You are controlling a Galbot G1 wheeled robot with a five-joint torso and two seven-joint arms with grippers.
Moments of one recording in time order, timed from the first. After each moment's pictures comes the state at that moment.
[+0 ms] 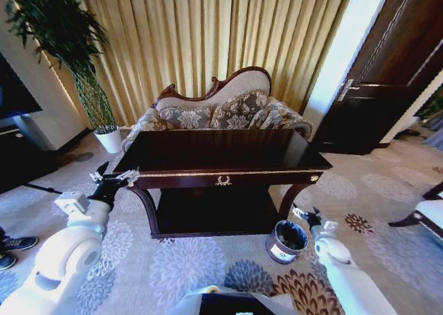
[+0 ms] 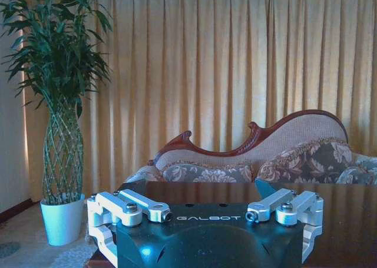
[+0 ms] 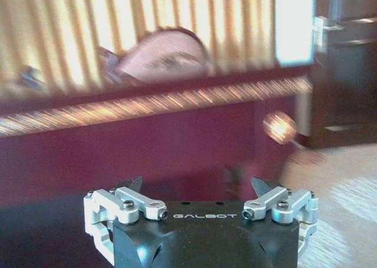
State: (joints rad) left arm 1.51 -0.96 -0.80 -2.40 -0.72 0.39 -0.36; right arm -1.46 1.07 0.72 1.74 0.65 -0.07 0.02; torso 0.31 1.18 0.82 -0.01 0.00
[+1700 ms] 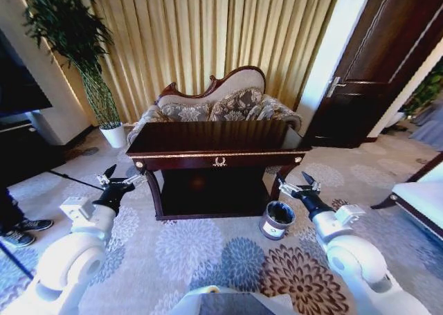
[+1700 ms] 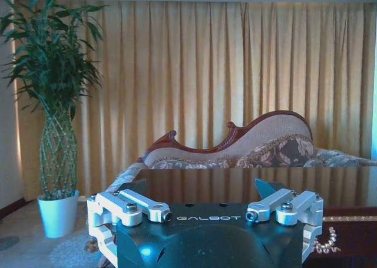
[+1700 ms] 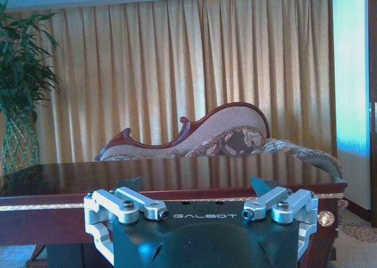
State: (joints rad) left arm 1.54 -0.96 -0.77 -2.46 -0.70 0.40 -0.34; right arm -1.63 1.02 0.76 2.34 0.67 -0.23 0.16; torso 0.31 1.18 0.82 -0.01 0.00
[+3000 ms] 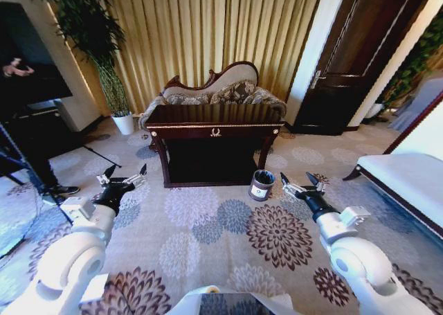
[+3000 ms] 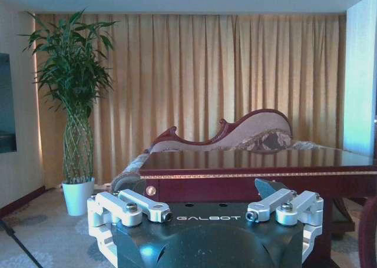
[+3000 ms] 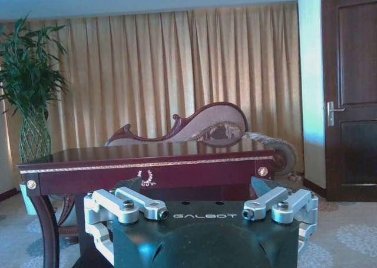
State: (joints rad) left arm 1.54 -0.96 -0.76 -2.46 -0.70 0.40 -0.34; right arm -1.65 1.03 0.78 2.33 0.67 -0.20 0.16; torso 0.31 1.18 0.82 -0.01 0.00
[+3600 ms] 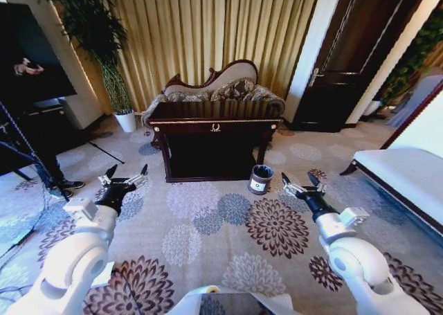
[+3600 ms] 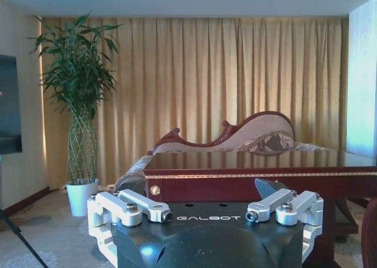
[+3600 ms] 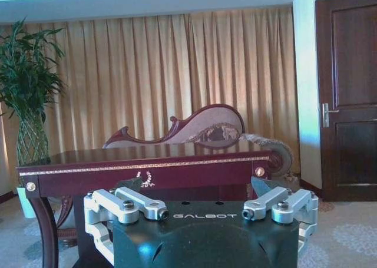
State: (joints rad) left arm 1.54 -0.97 -0.74 -2.44 -0.66 0.37 -0.34; right arm -1.64 1.05 0.78 2.33 0.66 -0.20 0.16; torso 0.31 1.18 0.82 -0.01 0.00
